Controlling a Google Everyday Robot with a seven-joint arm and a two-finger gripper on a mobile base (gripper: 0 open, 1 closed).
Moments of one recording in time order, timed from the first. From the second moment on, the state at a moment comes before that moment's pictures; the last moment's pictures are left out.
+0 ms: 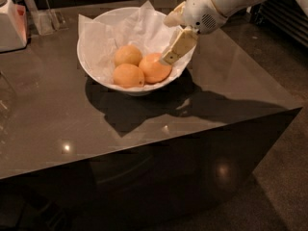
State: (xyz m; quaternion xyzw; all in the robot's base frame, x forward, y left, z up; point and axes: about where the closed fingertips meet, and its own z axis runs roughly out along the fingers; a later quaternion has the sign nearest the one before) arm 0.613 -0.050 0.964 -0.64 0.67 0.15 0.35
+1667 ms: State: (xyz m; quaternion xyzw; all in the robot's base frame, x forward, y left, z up) arm 0.646 -0.028 0.877 -0.63 0.71 0.17 0.28
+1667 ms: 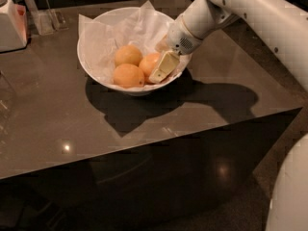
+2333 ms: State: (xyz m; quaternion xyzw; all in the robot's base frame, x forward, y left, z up) arm 0.650 -0.016 0.863 -0.63 0.70 0.20 0.26
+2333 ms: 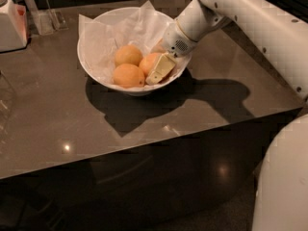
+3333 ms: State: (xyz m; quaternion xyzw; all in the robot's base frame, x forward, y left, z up) arm 0.654 -0.013 0.864 -0.63 0.70 0.20 0.27
